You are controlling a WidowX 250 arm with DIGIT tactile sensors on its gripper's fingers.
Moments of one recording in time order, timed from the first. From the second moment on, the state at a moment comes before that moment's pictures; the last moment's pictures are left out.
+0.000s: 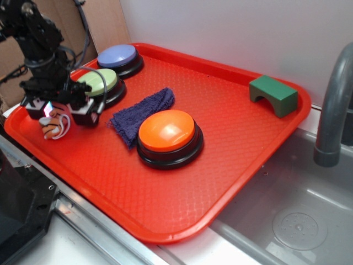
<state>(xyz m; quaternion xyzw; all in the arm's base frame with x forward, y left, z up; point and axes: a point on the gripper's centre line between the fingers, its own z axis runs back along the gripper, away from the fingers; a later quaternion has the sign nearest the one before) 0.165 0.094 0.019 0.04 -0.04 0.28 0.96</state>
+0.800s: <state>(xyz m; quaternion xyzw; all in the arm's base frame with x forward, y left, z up) 0.152 0.087 0.035 0.04 -0.02 0.26 0.97</state>
